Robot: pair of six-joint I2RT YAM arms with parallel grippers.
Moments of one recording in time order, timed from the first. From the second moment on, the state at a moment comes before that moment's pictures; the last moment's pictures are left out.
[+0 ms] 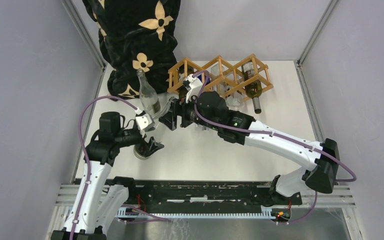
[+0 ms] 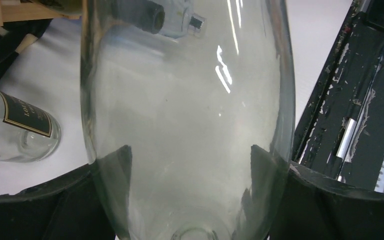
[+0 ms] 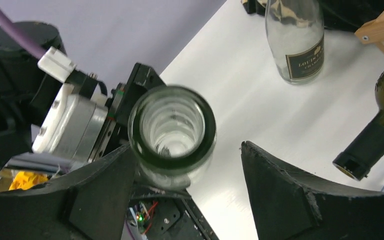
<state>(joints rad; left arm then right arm) -0.09 0.70 0.76 -0.74 0.84 0.58 1.06 1.43 1.32 -0.11 0.01 0.54</state>
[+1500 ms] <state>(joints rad) 0.24 0.99 1.05 -0.73 0.71 0.17 1.08 1.93 1.77 -0.25 0.23 0.05</state>
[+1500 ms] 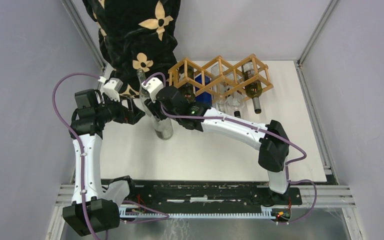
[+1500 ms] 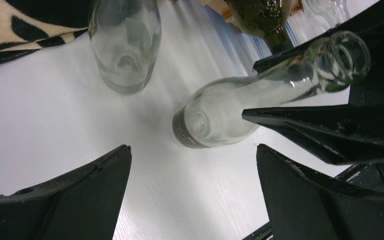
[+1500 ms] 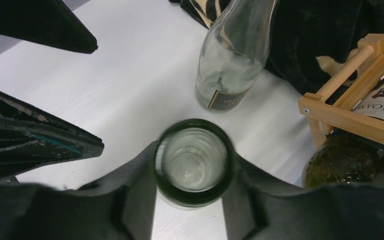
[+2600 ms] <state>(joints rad) 0.24 0.97 1.16 -0.87 0.73 0.26 0.80 1.66 1.56 -0.44 0.13 0.37</state>
